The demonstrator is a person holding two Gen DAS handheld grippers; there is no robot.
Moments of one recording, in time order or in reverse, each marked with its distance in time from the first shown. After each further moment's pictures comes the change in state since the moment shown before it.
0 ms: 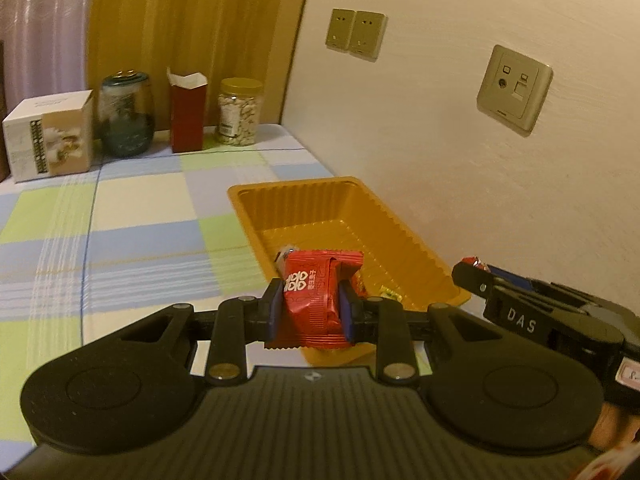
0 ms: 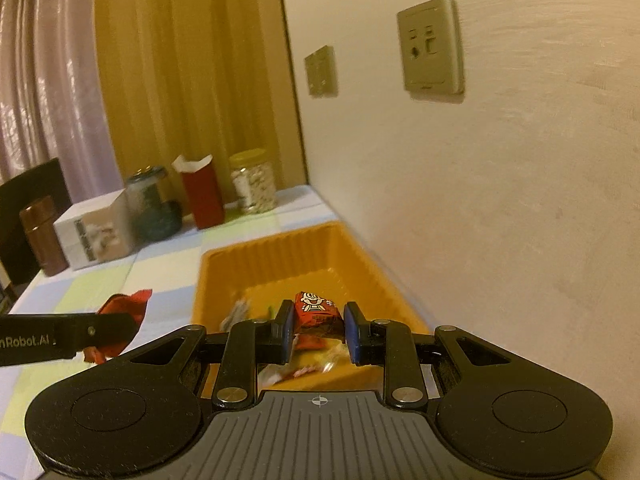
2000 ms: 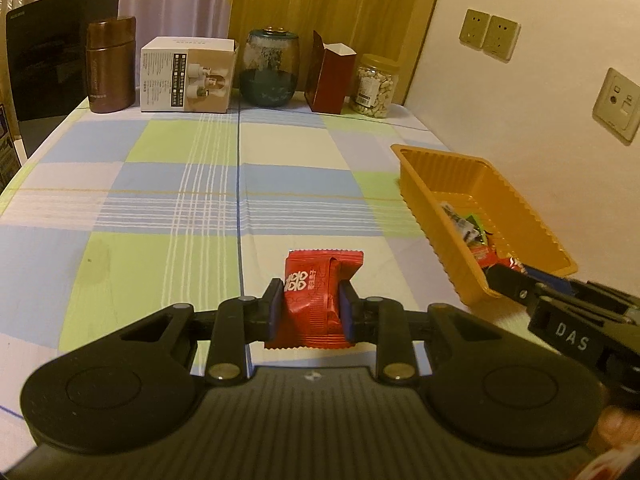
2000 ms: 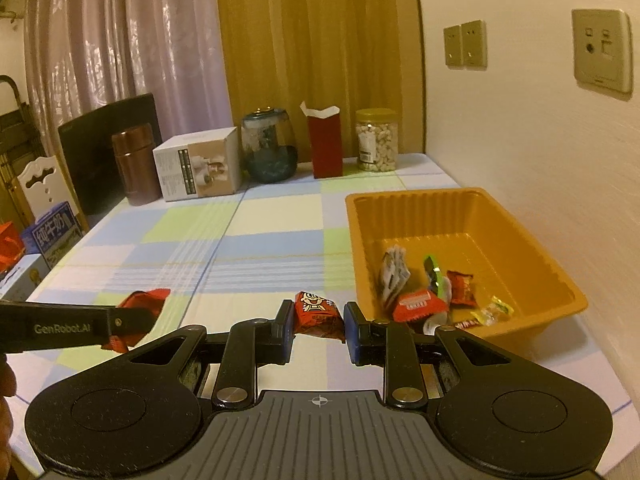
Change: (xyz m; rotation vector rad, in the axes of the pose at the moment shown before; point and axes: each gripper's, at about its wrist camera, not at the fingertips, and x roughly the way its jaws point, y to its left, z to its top) left arm -0.058 0.112 -0.063 -0.172 0.036 0.229; right arm 0.003 0.113 -0.050 -0.161 0.101 0.219
